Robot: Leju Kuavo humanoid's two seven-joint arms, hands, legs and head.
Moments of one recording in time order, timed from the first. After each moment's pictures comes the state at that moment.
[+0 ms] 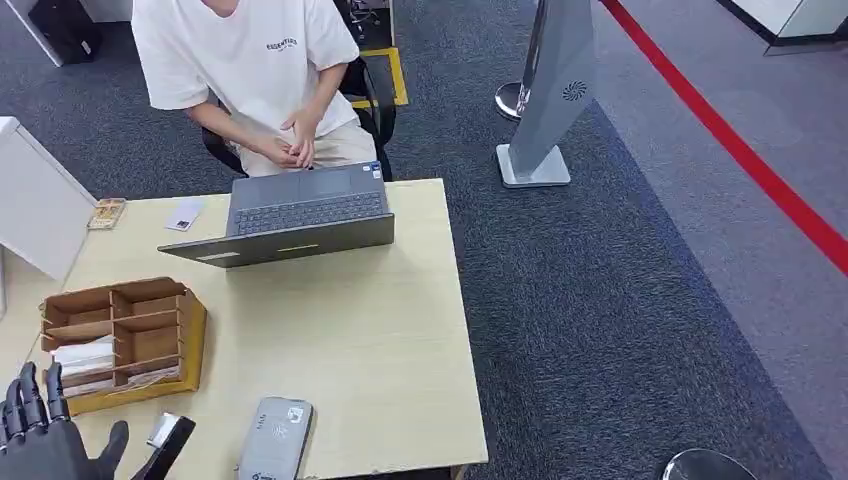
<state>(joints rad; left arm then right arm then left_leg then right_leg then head) 0.19 -0.06 0.28 -1.41 -1.39 0.64 -0.08 0.03 0.28 -1.23 -0.48 1.49 0.00 -0.08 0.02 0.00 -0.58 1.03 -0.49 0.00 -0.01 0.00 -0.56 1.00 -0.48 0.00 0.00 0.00</state>
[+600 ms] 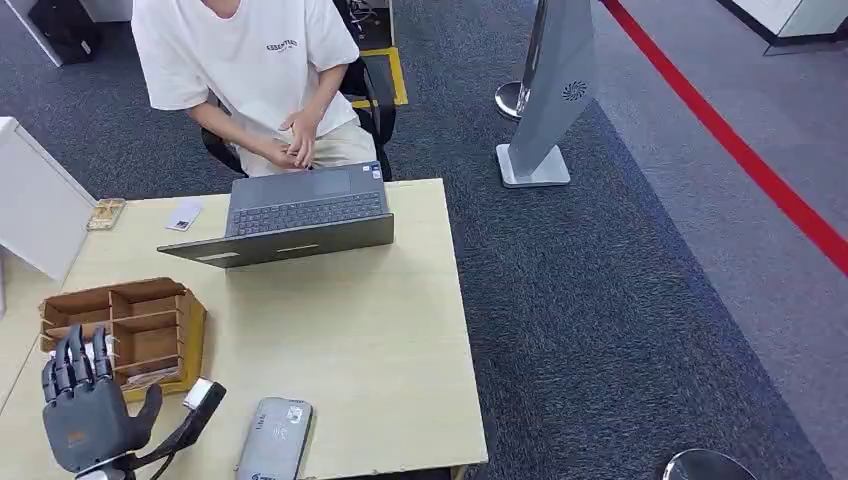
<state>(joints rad) 0.06 -0.06 0.18 -1.28 -1.48 0.65 0.00 0.02 0.27 -1.24 -0.42 1.53 -0.04 -0.08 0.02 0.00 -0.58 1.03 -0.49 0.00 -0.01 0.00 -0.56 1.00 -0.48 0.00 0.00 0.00</state>
